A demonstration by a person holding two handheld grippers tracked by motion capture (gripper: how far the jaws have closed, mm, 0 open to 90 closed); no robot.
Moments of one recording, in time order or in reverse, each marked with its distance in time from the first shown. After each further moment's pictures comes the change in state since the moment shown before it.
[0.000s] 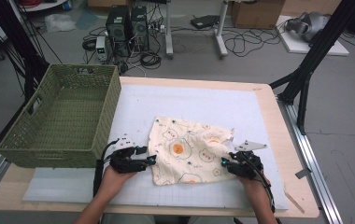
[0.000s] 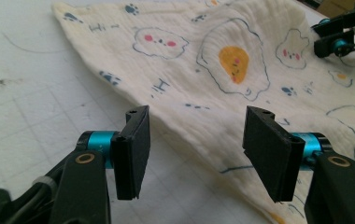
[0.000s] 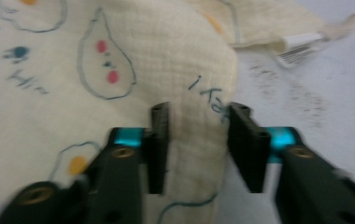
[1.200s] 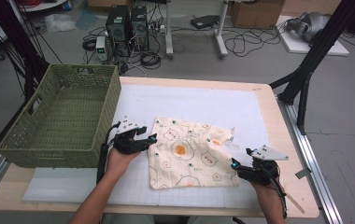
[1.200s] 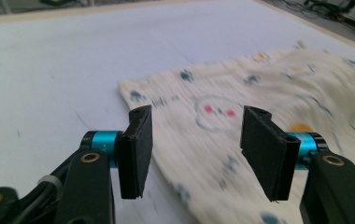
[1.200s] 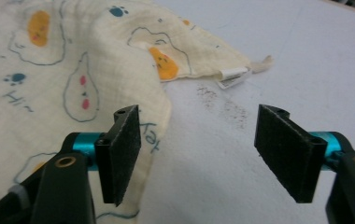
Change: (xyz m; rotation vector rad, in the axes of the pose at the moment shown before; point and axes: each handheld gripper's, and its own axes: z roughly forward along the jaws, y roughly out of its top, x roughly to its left) left arm 0.030 0.049 0.027 -0.117 0.165 0.023; right arm -0.007 -0.015 -0.041 -0.183 -0.122 -0.044
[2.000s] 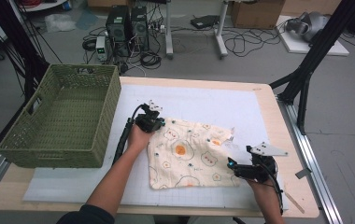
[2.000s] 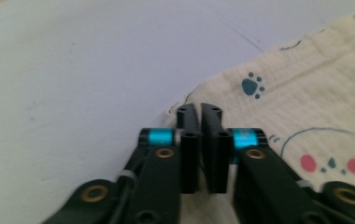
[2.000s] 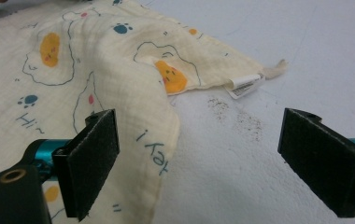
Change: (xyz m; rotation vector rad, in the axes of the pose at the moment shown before) left arm 0.013 0.026 0.088 0.287 0.099 0.166; right arm -0.003 0.004 0.010 -0.023 0.068 0.073
